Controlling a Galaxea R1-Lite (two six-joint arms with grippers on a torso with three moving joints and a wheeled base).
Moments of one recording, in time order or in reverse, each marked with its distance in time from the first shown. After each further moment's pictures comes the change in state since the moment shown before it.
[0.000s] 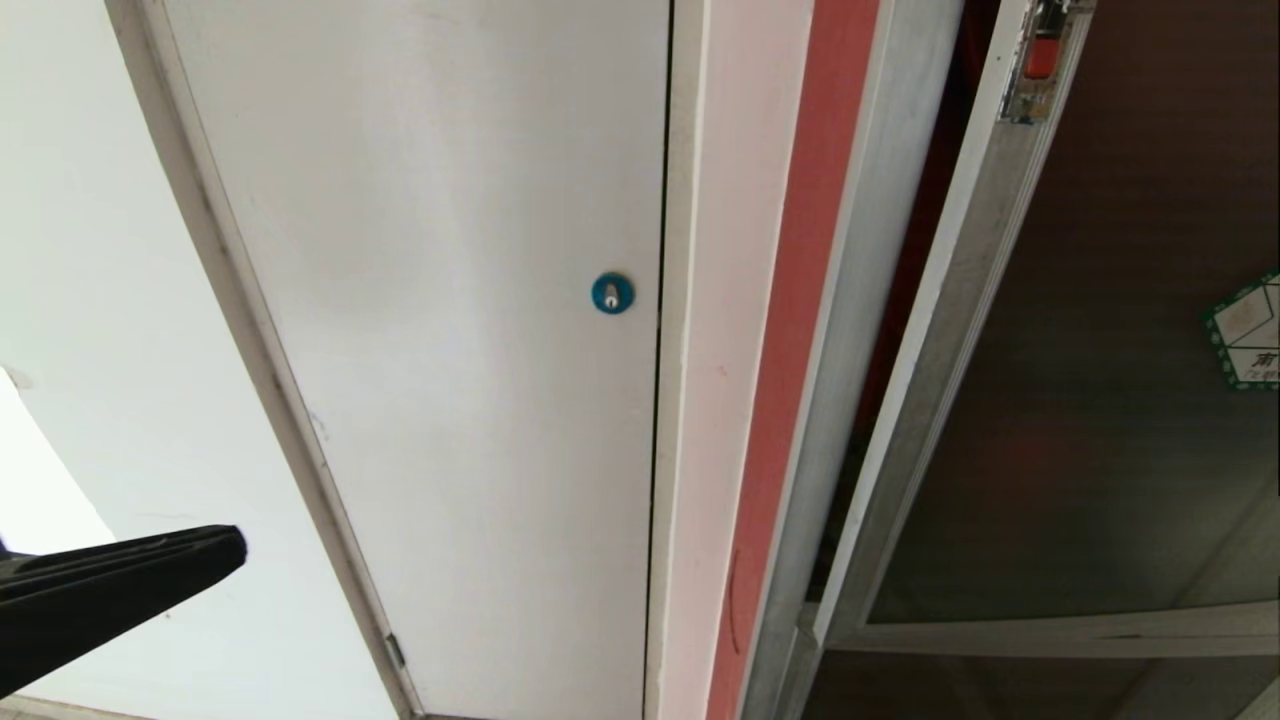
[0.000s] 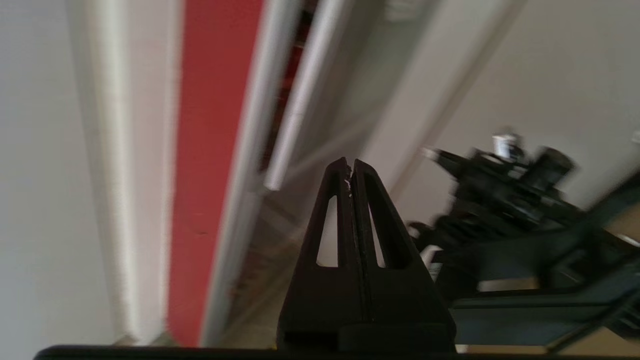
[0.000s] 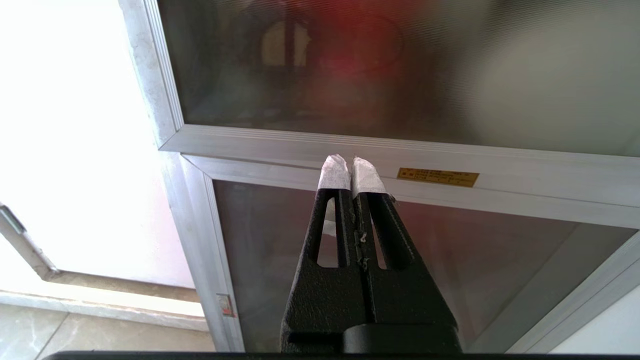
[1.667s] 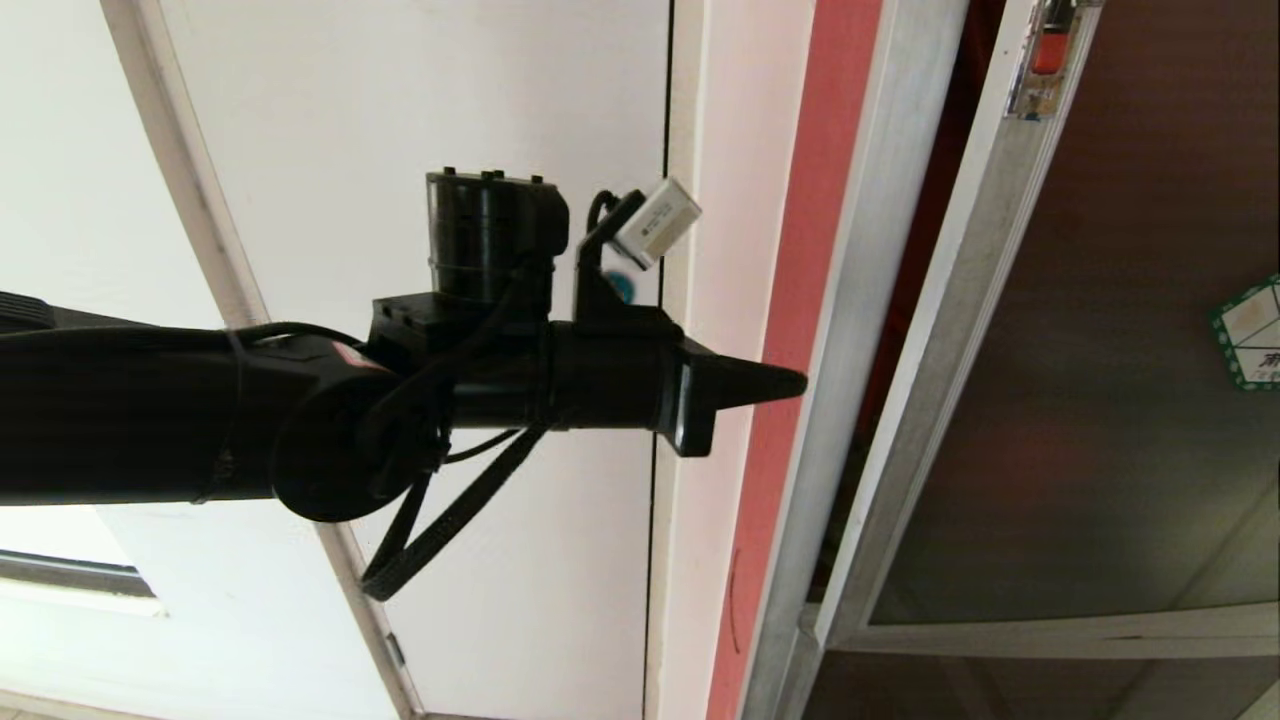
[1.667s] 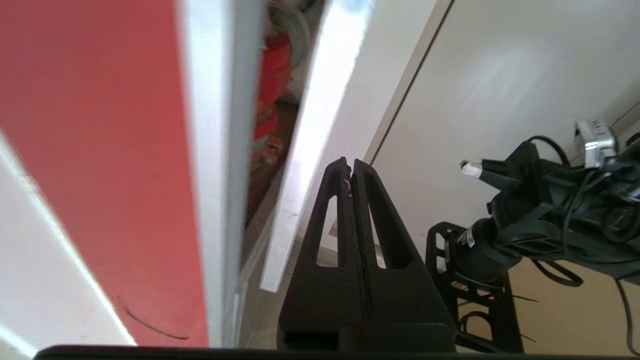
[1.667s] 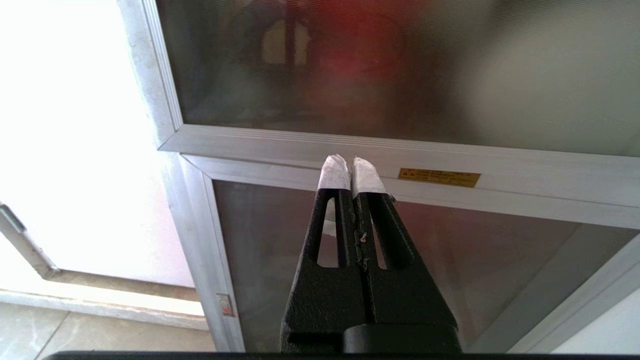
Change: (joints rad) left arm -0.417 1.003 -0.731 -0.113 0.031 0.215; right arm 0.000 0.000 0.000 0.000 0.000 0.000
